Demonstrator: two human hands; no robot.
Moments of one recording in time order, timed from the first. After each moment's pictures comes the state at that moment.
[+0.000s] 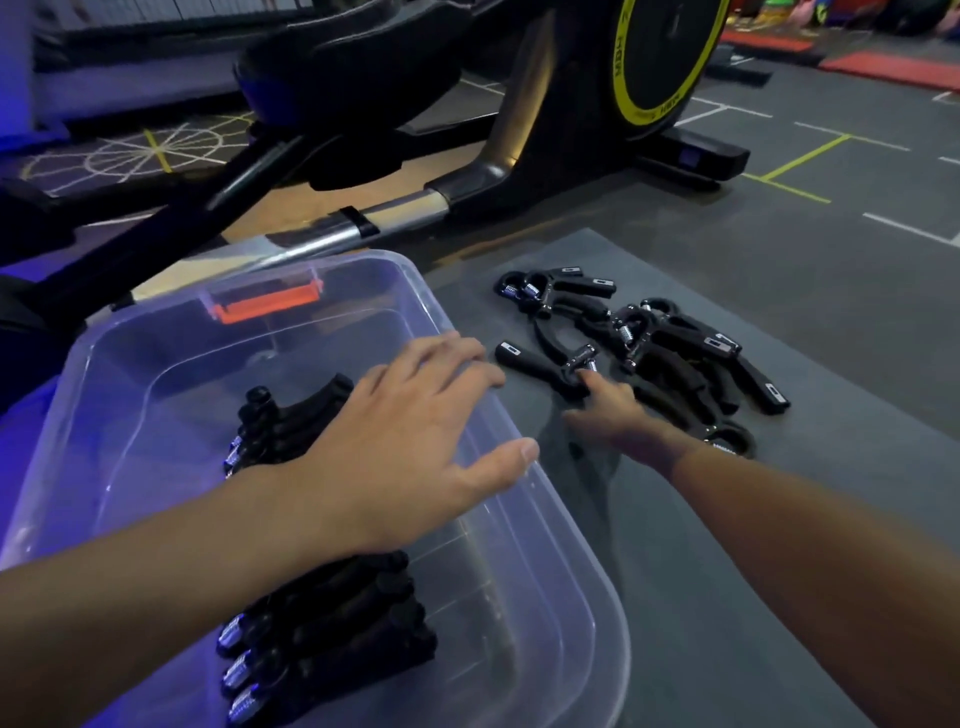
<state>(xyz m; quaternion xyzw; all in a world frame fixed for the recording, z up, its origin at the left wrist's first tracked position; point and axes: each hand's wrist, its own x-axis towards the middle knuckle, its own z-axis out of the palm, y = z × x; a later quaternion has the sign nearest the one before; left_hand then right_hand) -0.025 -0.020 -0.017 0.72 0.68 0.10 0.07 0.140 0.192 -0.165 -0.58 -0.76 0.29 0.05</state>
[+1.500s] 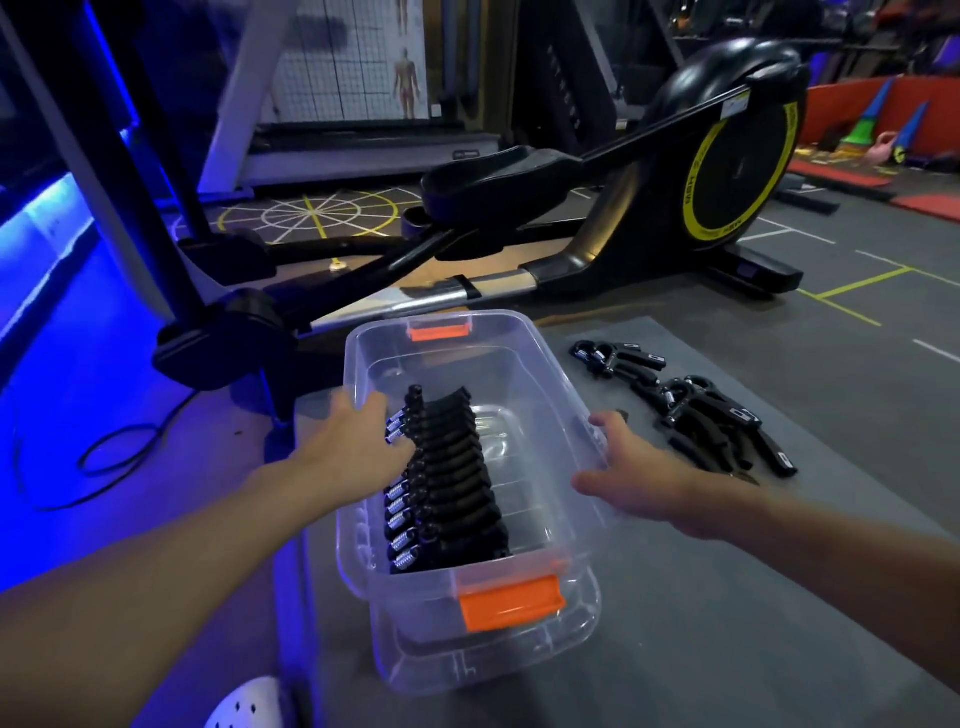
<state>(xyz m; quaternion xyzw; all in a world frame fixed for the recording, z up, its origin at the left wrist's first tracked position) -0.084 -0.182 0.025 0.42 0.88 0.16 0.13 0.151 -0.027 0.018 -0.45 -0.80 0.40 0.03</state>
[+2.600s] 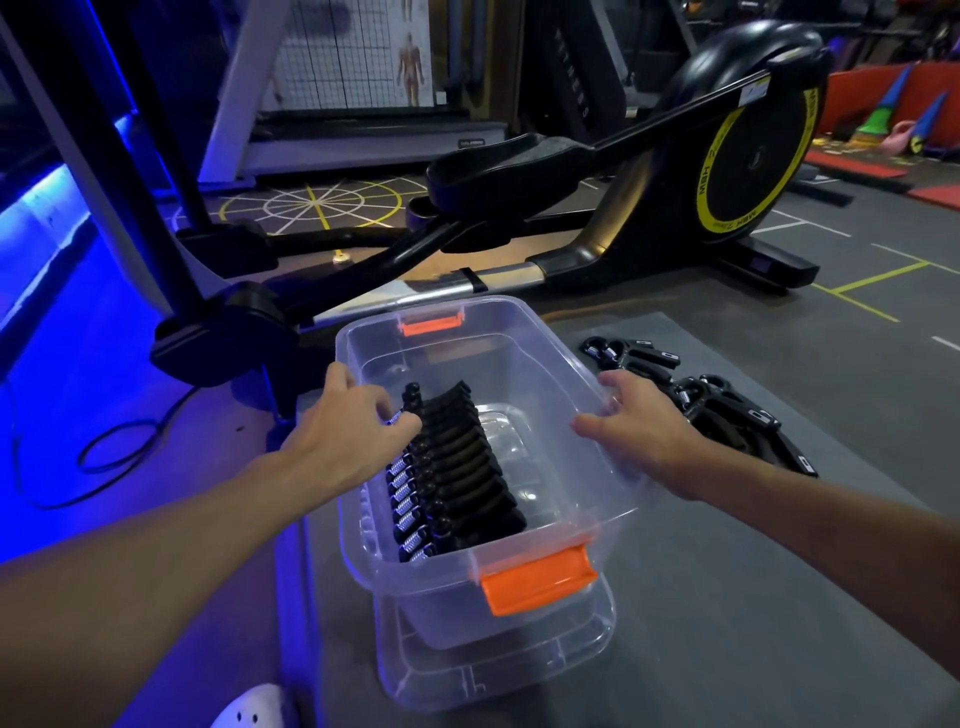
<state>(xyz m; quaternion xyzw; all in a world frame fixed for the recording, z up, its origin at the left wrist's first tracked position) -0.110 -0.171 0.019 0.41 0.88 0.22 0.08 0.118 0.005 0.023 -0.44 -0.79 0.38 0.19</state>
